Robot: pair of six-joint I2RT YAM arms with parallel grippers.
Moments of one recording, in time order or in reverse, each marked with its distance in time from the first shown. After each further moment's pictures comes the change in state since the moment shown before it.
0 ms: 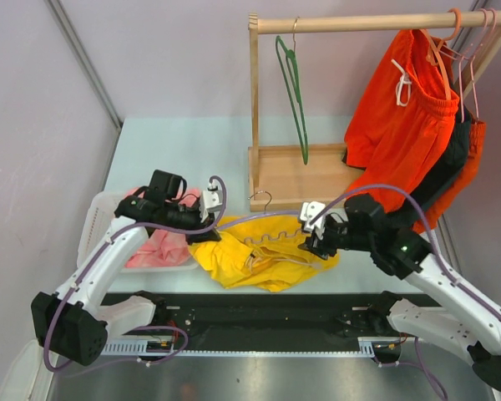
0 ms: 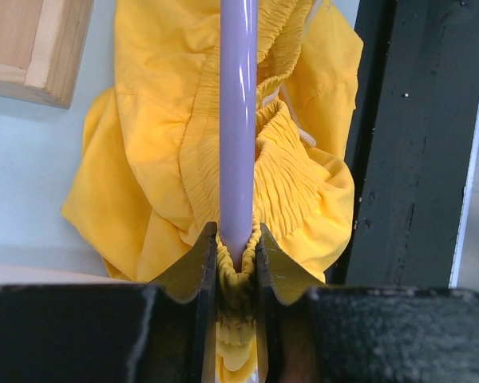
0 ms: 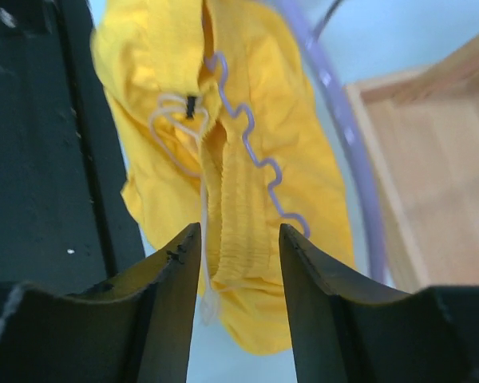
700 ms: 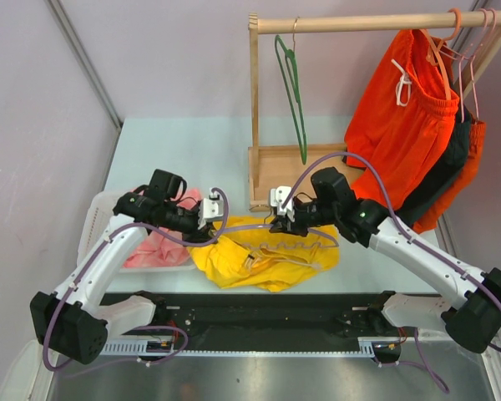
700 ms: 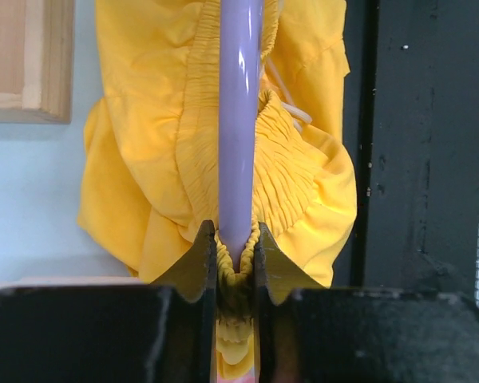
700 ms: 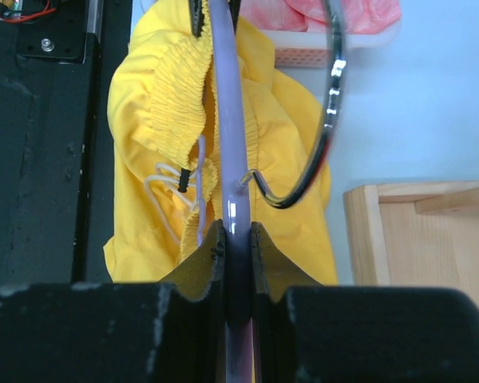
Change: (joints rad) left arm -0.009 0.013 0.044 -0.126 0.008 0.234; right arm -0.006 0.360 0.092 0.200 -0.222 -0.140
